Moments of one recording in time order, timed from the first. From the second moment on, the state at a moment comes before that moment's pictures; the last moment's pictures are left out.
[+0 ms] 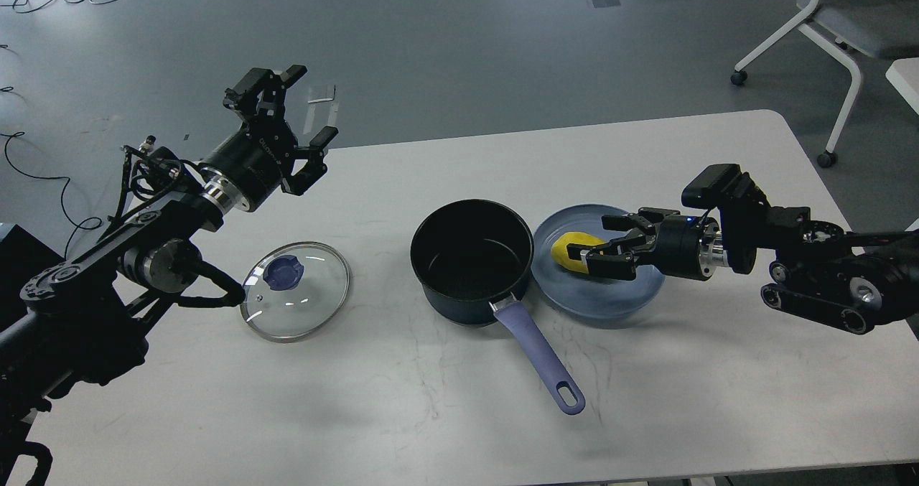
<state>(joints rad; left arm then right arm) -0.84 0.51 -0.47 -0.94 0.16 -0.32 -0.35 0.95 -0.45 -0.17 0.89 -1.44 -0.19 0.49</state>
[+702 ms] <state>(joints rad) -0.82 0.52 -0.47 -0.94 0.16 -0.32 -0.40 0.99 -0.36 -0.31 0.80 -1.48 -0.19 0.49</state>
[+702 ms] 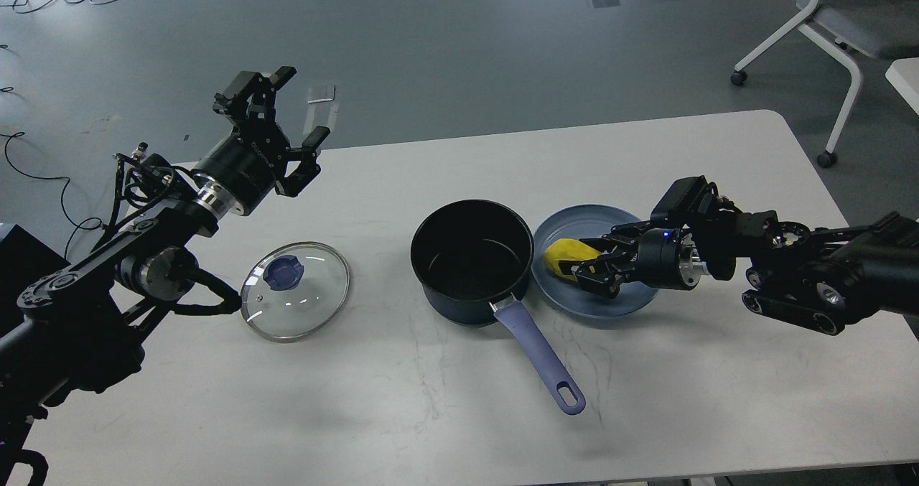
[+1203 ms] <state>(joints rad) -0.82 0.52 -0.47 -0.94 0.15 -0.32 -0.40 1.20 -0.38 -0.33 0.79 -1.48 -0.18 0.49</state>
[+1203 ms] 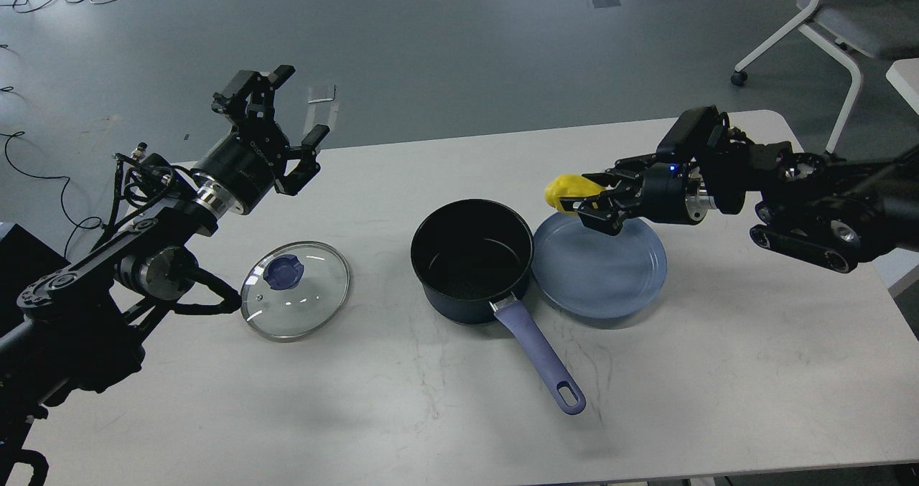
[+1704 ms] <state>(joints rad) -0.83 0.55 -0.47 -0.94 0.15 -0.32 -0.39 1.25 -0.09 -0.44 0.65 -1.45 -0.18 0.49</state>
